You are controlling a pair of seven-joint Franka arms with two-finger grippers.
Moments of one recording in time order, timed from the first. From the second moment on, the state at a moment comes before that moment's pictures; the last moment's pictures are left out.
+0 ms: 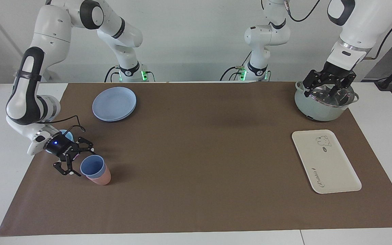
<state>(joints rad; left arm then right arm) -0.02 -0.04 -0.02 -1.63 -0.03 1.66 0.03 -0.34 0.51 -0.01 -1.81 1.41 1.99 -2.14</state>
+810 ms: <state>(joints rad) -0.02 -0.04 -0.02 -1.63 -0.03 1.67 0.03 -0.26 0.55 -0.01 -1.81 1.50 2.09 -2.17</state>
